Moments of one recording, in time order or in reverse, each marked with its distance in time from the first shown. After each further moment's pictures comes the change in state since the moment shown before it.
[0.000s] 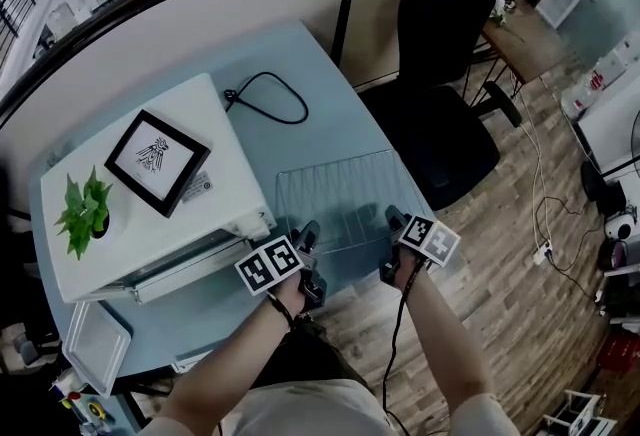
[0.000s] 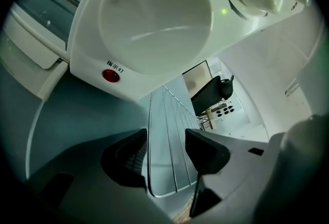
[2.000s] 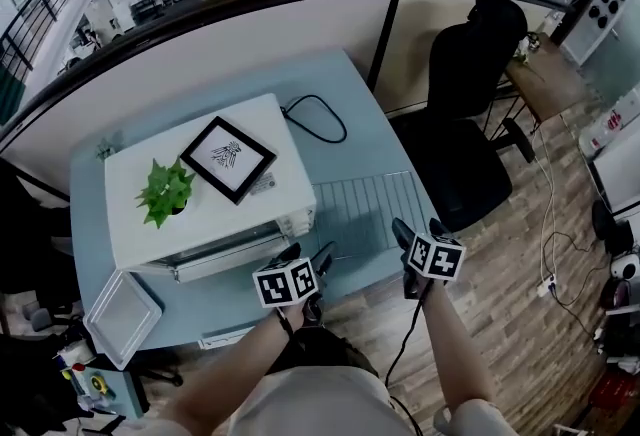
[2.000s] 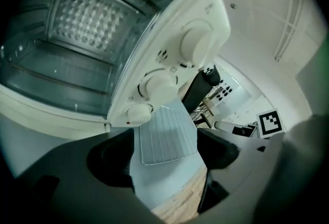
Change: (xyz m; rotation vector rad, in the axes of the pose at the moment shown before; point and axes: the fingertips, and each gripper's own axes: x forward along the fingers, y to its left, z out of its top) left arm -0.114 -0.034 0.024 0.313 -0.012 0.064; right arm -0.088 0.104 0.025 -0.535 -0.015 0.079
